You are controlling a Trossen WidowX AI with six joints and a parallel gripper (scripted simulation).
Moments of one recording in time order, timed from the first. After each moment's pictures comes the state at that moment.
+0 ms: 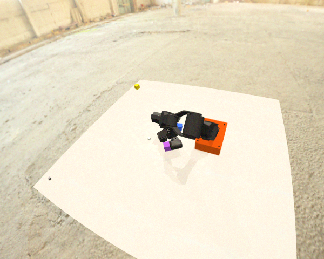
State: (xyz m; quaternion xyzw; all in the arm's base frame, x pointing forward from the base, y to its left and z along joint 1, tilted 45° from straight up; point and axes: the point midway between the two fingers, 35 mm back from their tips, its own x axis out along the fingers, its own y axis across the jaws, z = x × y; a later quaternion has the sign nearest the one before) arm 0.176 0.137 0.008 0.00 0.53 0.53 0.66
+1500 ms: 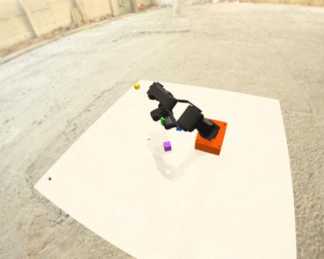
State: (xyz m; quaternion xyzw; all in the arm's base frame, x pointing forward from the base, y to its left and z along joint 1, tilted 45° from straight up) arm 0.222 0.045 0.083 0.00 0.53 0.53 0.66
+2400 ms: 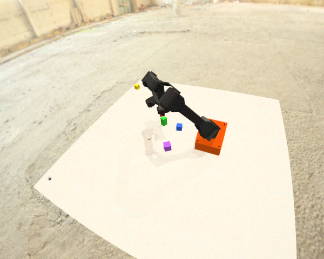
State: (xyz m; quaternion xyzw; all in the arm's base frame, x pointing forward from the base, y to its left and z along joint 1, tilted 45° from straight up) arm 0.312 -0.004 0.025 0.00 0.53 0.53 0.67
